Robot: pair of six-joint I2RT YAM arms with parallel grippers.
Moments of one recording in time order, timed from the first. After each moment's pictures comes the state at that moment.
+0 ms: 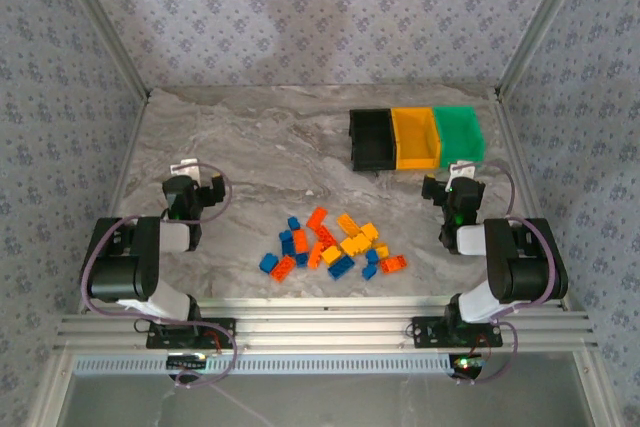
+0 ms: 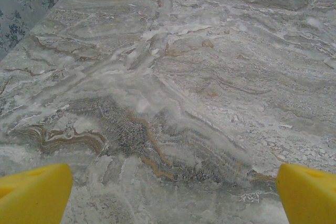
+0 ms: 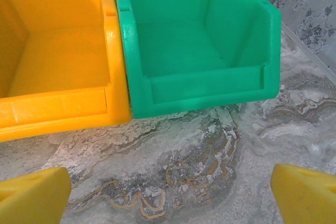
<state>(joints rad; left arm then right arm) -0.01 1.53 0.38 0.72 -0.14 -0.05 0.00 1.51 0.34 0.76 0.21 0.03</state>
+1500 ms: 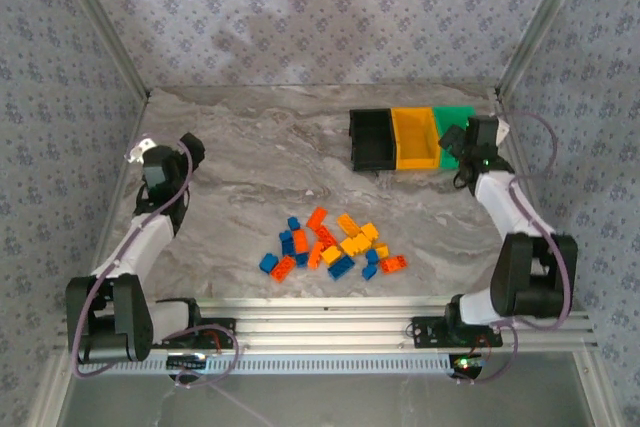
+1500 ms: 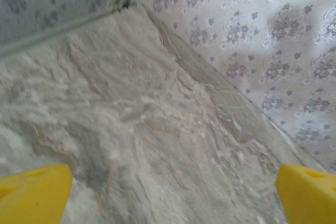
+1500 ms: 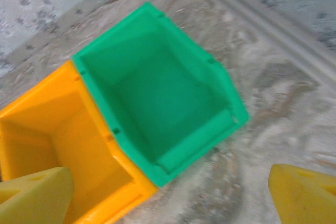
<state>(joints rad) 0.01 1.19 0.64 0.17 -0.19 -0.73 -0.05 1.46 1.02 -0.24 0.21 0.51</state>
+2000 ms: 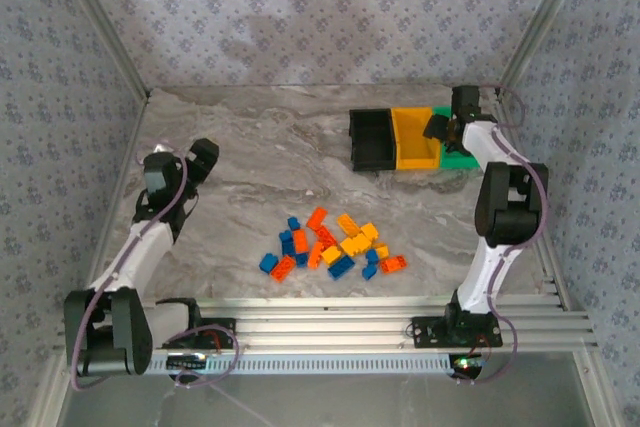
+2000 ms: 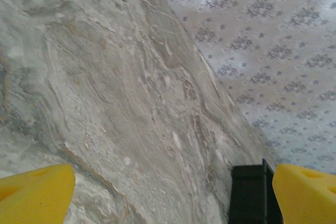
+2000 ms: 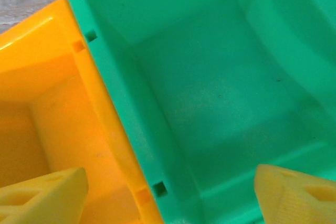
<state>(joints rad) 0.00 1.10 0.60 0.11 0.17 -0.96 -0.05 1.93 1.48 -0.51 0.06 0.37</state>
